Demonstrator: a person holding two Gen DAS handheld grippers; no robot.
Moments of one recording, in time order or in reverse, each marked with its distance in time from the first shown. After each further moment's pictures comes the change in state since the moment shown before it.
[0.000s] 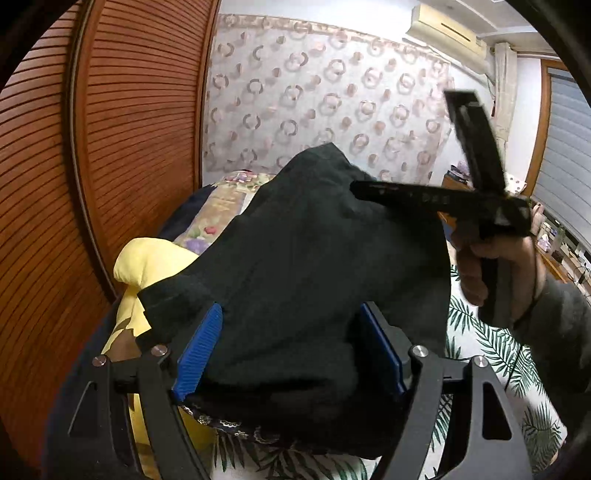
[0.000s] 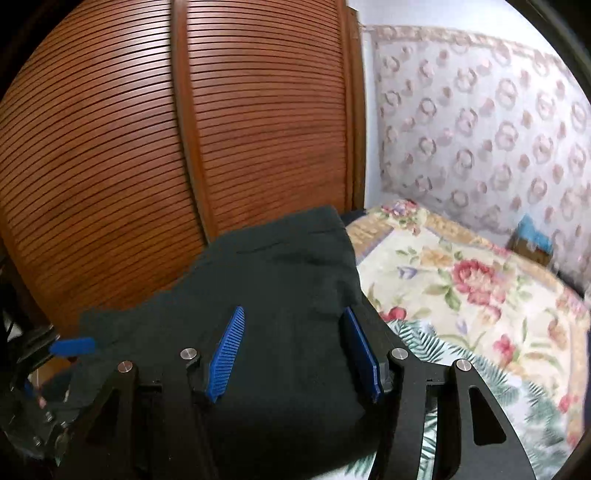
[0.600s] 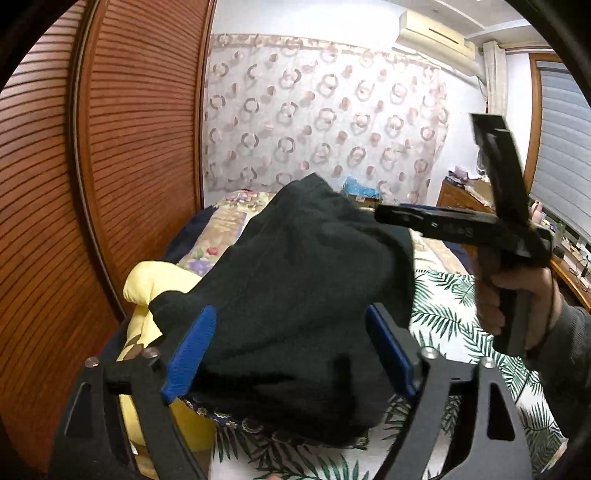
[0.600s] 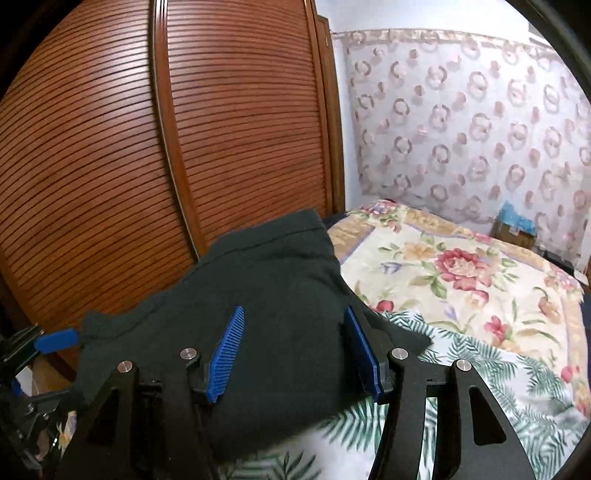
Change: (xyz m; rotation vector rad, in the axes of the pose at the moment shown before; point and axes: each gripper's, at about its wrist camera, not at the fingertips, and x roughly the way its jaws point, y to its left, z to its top) left arm -0.036 -0.027 0.007 0.052 -0.078 0.017; right arm -0.078 0.016 -0.037 0.048 -0.063 -0.072
